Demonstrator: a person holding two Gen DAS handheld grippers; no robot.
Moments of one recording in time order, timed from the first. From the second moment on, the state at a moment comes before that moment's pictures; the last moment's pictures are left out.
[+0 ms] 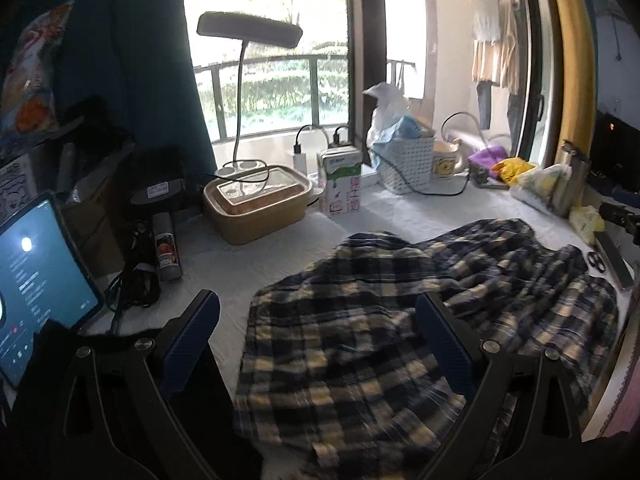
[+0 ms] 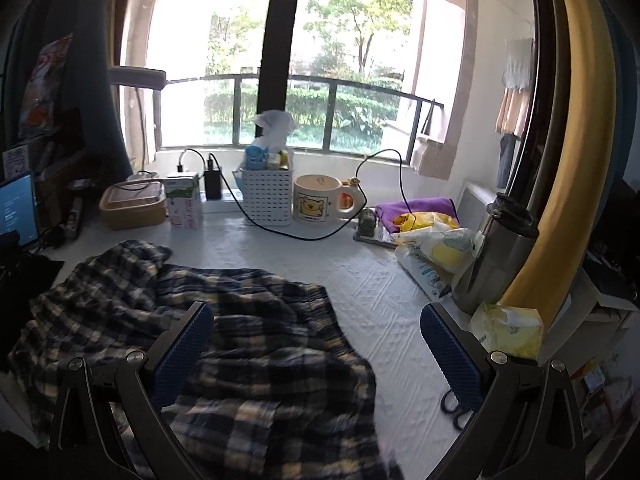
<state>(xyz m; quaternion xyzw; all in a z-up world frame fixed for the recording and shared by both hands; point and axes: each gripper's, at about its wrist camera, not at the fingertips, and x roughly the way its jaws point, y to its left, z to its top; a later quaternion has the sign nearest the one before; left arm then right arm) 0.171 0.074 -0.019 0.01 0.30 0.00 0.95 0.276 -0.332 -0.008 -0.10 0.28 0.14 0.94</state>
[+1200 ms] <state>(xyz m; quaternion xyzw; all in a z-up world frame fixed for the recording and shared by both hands) 0.299 0.086 -0.088 0.04 0.44 -0.05 0.90 0.440 -0.283 -0.090 -0.11 0.42 0.26 0.86</state>
